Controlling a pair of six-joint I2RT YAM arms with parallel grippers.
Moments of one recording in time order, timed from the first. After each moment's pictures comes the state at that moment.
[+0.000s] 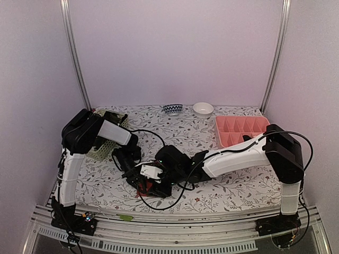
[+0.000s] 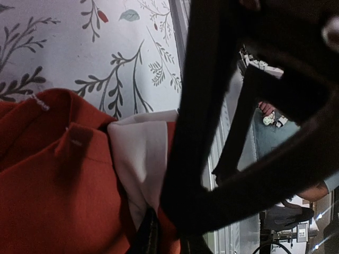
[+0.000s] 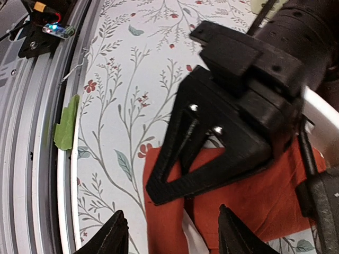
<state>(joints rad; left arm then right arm) -0.55 2.32 1.38 -1.33 1.00 1.21 1.18 2.03 1.31 -0.07 -0.20 -0.23</state>
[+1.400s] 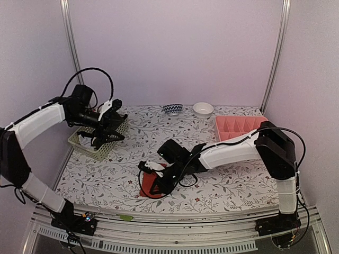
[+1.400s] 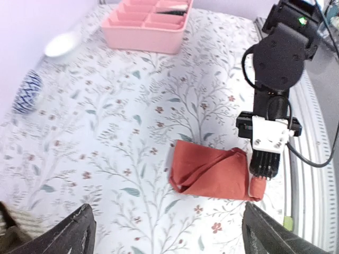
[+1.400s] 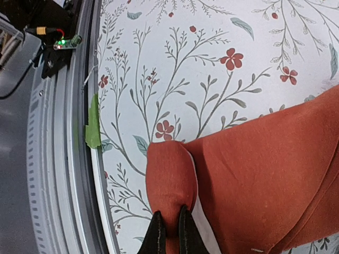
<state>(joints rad) -0.24 1.57 1.30 -0.84 0.87 0.93 1.11 2.10 1.38 -0.20 -0.45 0.03</state>
